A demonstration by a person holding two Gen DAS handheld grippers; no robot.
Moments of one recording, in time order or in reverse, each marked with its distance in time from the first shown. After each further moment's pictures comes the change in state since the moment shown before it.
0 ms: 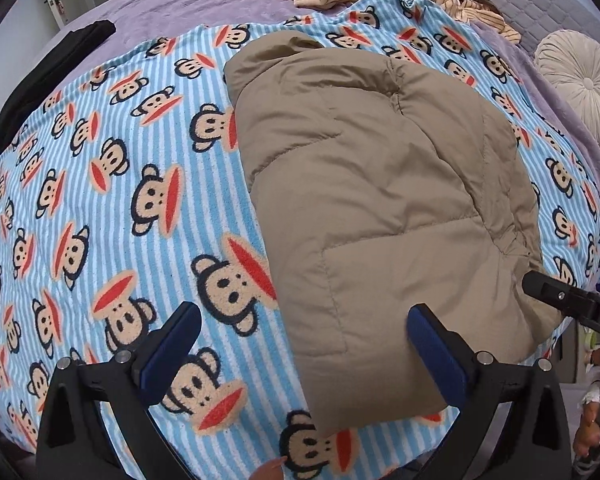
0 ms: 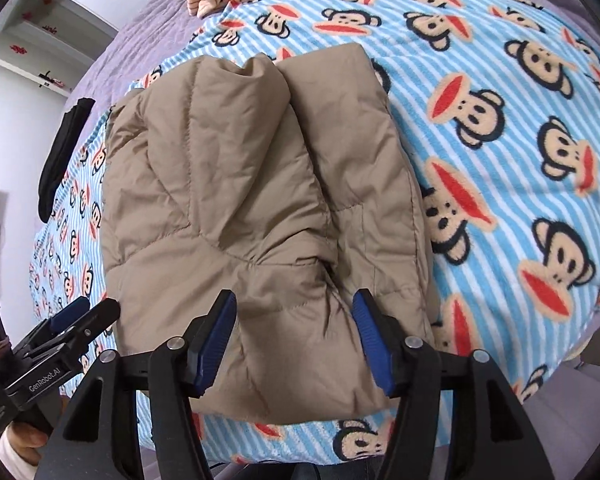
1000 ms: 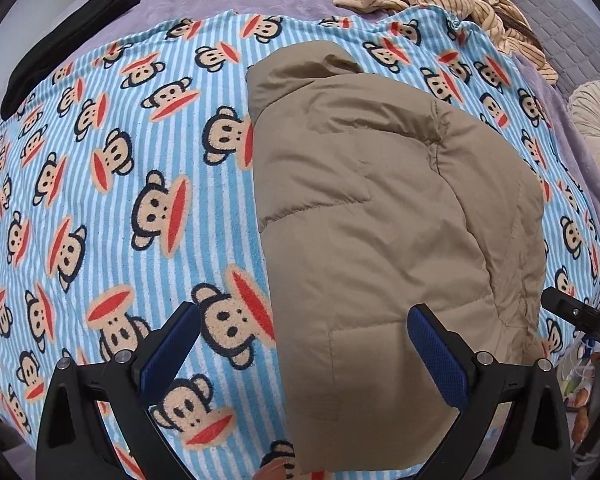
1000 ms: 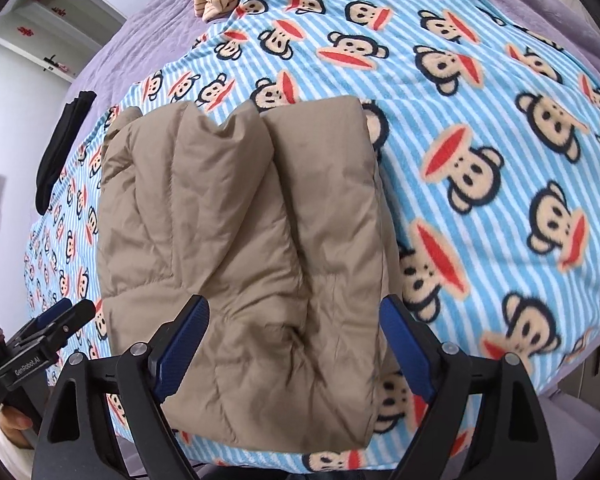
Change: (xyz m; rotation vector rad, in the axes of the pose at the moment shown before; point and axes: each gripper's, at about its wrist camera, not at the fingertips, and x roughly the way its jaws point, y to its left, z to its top) left arm 0.018 0.014 0.053 -0.167 0.058 -0.007; right arm -0.004 -0.016 0.058 -0.077 0.042 -0.005
